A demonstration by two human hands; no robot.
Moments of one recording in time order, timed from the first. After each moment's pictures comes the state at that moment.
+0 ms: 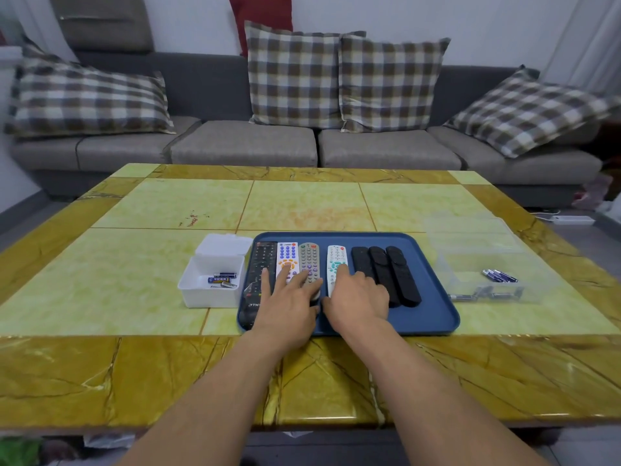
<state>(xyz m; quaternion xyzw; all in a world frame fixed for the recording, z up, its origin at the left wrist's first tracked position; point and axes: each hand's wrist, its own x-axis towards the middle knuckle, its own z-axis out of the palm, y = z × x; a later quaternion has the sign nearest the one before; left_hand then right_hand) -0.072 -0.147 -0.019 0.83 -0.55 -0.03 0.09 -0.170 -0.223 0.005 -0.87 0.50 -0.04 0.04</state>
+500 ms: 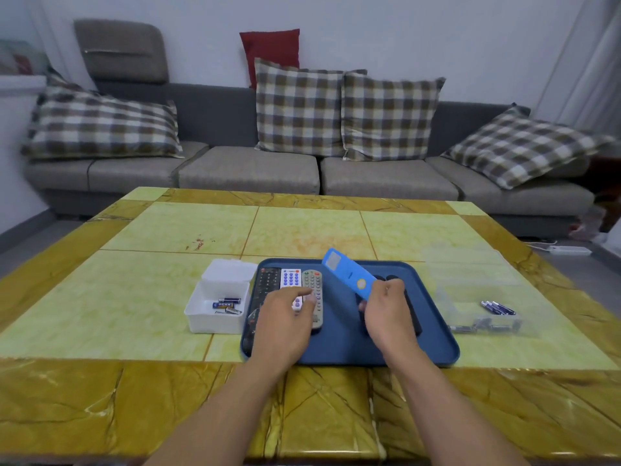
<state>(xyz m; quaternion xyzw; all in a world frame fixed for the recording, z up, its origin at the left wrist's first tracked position) -0.071 -0.139 0.002 0.78 -0.39 -0.05 0.49 -0.198 -0.235 0.039 -0.66 0.55 -0.32 0.41</state>
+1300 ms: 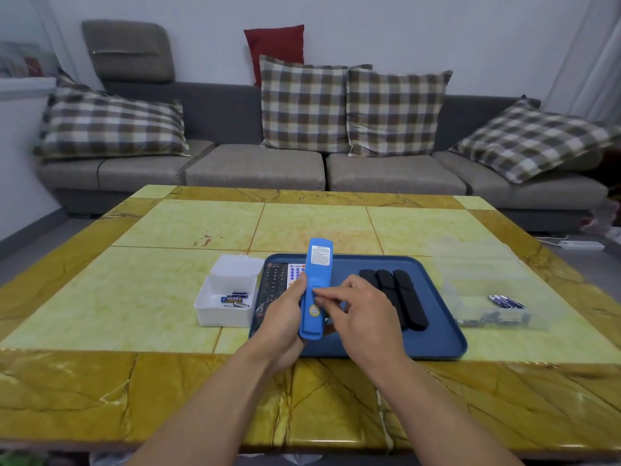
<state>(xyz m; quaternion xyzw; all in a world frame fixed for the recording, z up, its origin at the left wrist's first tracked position) -0.081 -0.126 0.029 0.48 -0.18 -0.49 0.71 -0.195 -0.196 0.034 -0.87 0.30 -0.34 0.21</state>
